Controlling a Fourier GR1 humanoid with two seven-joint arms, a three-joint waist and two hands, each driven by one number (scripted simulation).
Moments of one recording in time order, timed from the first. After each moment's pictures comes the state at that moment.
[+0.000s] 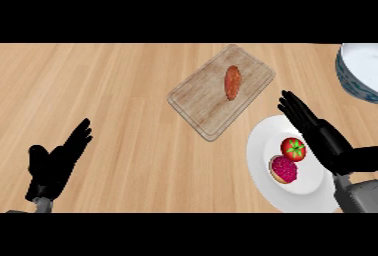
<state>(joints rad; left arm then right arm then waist) 0.02 0.48 -0.23 -1.49 0.29 0.14 0.14 -0.17 -0.52 0.28 -1.48 -0.40 0.12 -0.17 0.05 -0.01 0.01</state>
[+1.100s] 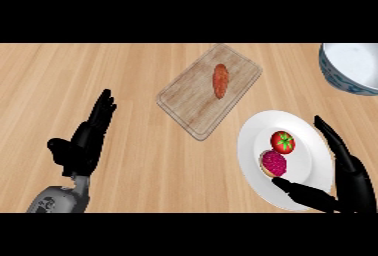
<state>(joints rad) -0.14 0.28 -0.25 -1.55 0.18 0.28 0.05 0.13 -0.43 0.22 -1.71 0.03 -0.41 -0.45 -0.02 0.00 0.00</state>
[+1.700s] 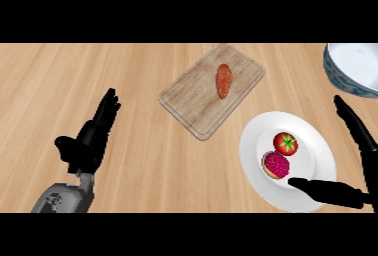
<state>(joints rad) -0.16 0.24 -0.23 -1.51 0.15 0.25 0.03 0.07 -0.59 0.21 -1.97 0.18 -0.32 0.21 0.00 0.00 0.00</state>
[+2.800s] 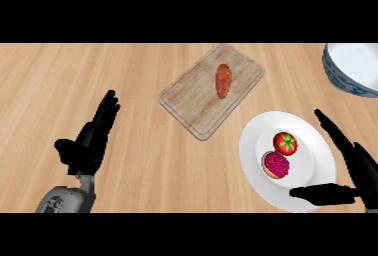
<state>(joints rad) -0.13 0.18 -0.16 -1.52 0.07 0.18 0.04 0.08 -0.48 0.12 -1.80 0.19 -0.02 0.21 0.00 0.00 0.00</state>
